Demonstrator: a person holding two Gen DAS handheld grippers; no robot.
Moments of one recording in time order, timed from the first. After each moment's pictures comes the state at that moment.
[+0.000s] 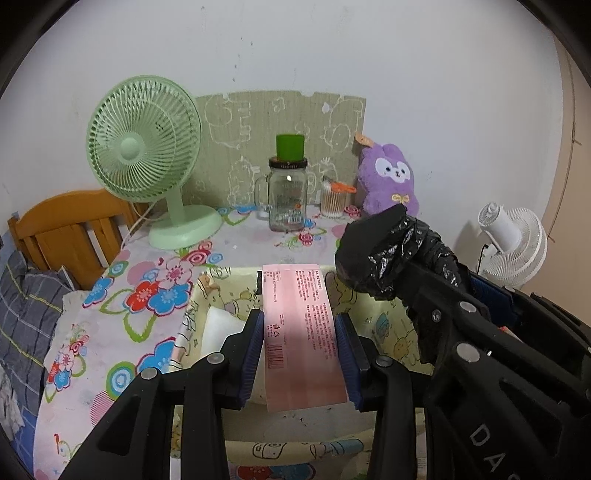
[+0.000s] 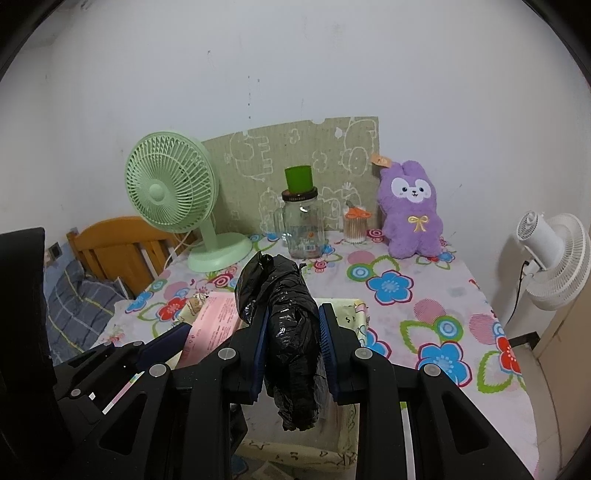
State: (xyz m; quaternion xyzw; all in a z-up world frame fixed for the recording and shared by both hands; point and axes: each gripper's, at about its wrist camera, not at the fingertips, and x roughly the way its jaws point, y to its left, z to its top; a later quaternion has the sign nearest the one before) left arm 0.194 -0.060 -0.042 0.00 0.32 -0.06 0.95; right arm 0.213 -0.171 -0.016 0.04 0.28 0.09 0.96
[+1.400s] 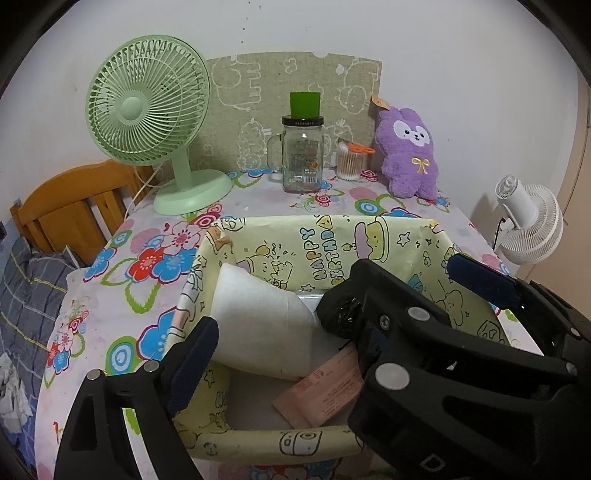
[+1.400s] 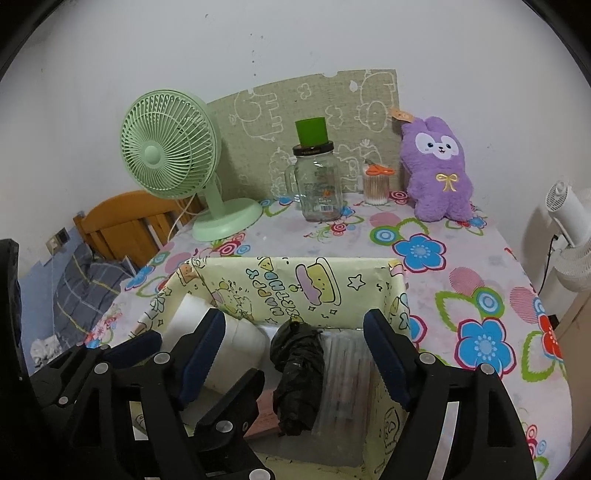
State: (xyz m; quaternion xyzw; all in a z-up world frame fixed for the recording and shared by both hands) left arm 0.204 -0.053 -0.069 0.01 0.37 -0.04 0.93; right arm 0.241 -0.160 -0.056 0.05 0.33 0.12 0.93
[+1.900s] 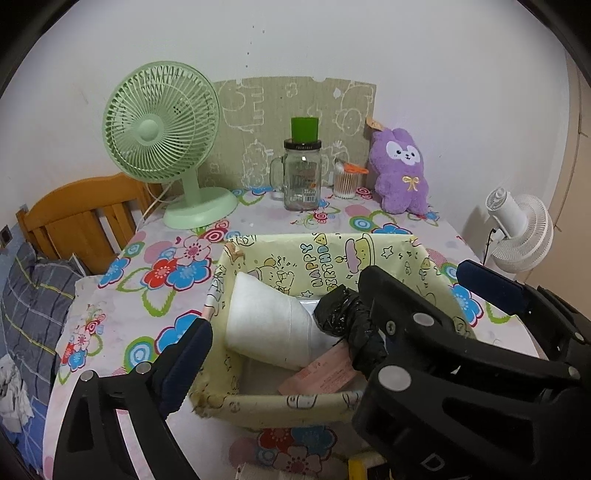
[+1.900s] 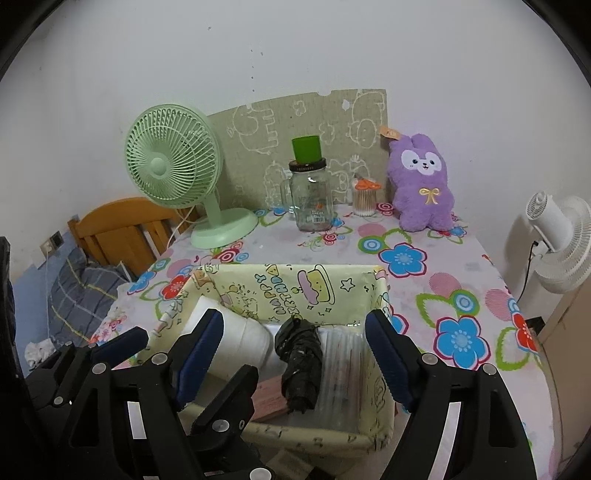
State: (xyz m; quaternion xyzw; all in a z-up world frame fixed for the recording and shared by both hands) left arm 0.173 -0.047 -0.045 0.01 0.34 -0.04 0.94; right arm 0.208 -0.156 -0.029 0.04 0.32 0.09 0.94
